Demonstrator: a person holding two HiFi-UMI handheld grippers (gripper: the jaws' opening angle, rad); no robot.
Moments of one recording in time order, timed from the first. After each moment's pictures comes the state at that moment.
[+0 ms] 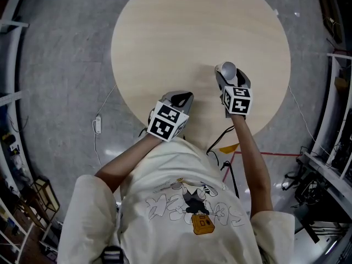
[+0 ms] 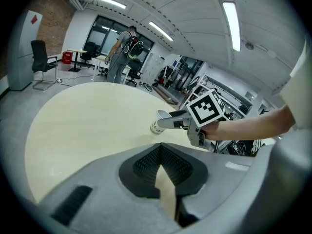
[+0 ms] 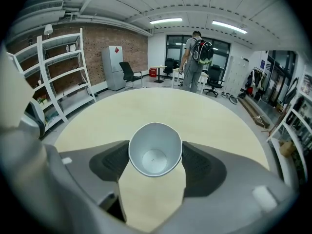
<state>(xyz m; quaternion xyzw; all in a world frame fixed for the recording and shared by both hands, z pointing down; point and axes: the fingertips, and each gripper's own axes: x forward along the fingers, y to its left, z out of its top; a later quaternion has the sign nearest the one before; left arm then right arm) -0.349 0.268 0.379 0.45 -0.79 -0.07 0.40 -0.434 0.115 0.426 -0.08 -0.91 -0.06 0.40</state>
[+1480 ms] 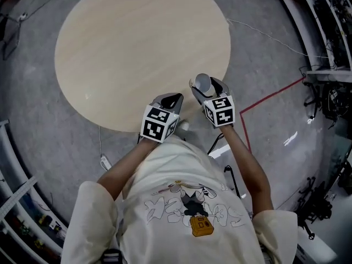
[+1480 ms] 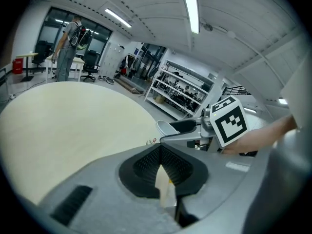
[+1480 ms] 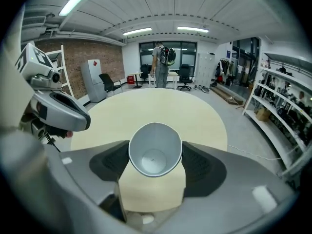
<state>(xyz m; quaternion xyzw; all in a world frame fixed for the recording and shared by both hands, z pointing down) -0.166 0.143 0.355 0.63 -0.68 0.01 0.37 -0.159 0.049 0.391 0.04 -0.93 0.02 0.38</state>
